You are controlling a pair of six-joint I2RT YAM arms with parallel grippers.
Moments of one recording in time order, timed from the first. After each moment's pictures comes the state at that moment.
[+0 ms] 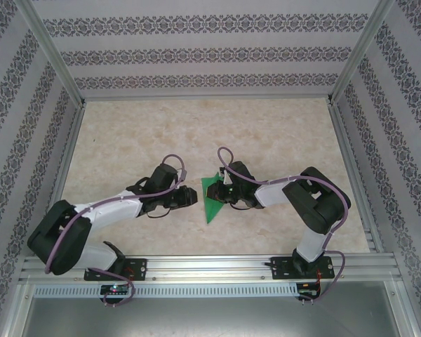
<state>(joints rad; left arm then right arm) -0.64 1.39 0.60 -0.08 0.40 -0.84 0.67 1.76 0.66 0.32 -0.43 0.87</state>
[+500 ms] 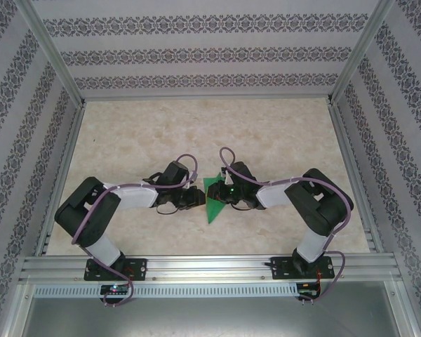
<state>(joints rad) -0.64 1.64 0.70 -0.02 0.53 -0.86 0.67 1.73 0.64 0.32 -0.42 0.89</state>
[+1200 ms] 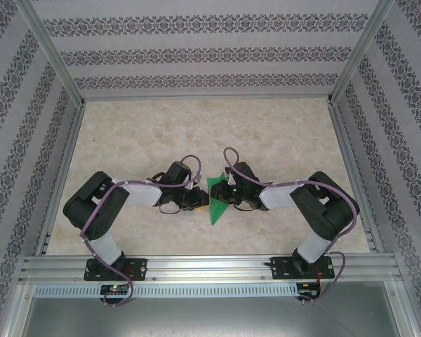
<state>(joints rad) -0.64 1.70 0.71 0.06 0.62 -0.87 0.67 1.69 0.62 0.29 -0.39 0.91</state>
